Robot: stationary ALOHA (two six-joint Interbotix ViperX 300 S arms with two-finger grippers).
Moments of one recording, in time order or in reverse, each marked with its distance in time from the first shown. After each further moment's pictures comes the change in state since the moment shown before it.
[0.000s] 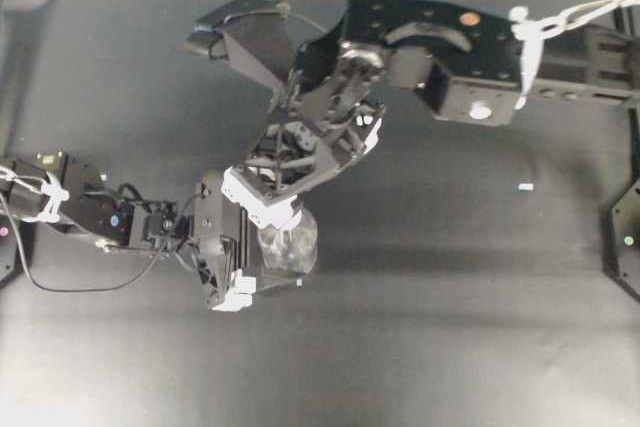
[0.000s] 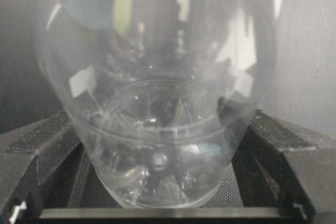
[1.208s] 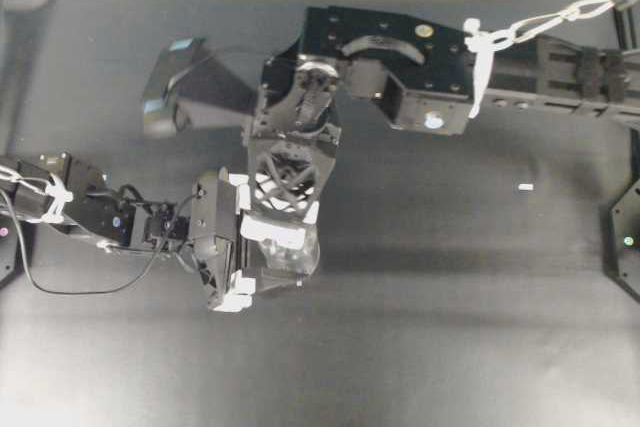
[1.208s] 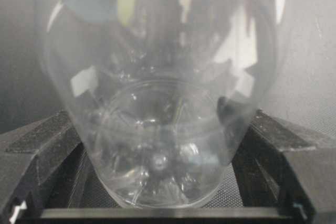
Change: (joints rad) left arm 0.003 0.018 0.000 0.000 0.000 -0.002; right arm 0.014 0.097 -0.146 -0.021 0.153 -0.604
